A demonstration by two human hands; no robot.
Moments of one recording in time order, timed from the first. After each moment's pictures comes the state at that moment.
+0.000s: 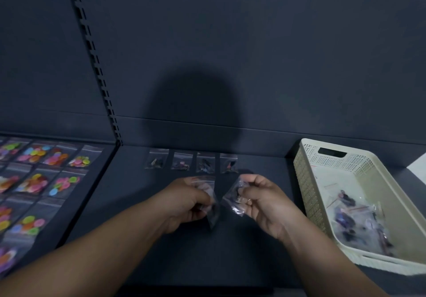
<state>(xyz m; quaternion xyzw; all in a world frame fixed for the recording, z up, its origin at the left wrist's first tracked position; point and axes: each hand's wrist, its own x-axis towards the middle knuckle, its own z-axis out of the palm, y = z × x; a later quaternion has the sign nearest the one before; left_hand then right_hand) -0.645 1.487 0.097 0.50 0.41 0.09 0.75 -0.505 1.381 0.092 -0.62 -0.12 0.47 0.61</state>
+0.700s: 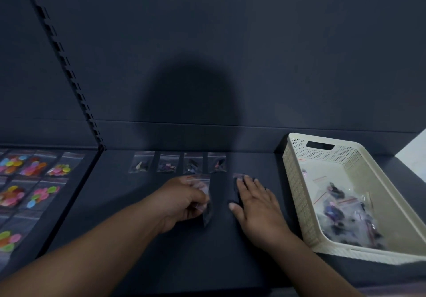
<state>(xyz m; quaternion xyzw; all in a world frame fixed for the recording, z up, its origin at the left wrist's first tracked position) -0.623 1.488 0.092 0.50 0.42 0.08 0.75 -0.486 1.356 0.049 -0.87 -0.48 0.10 0.07</state>
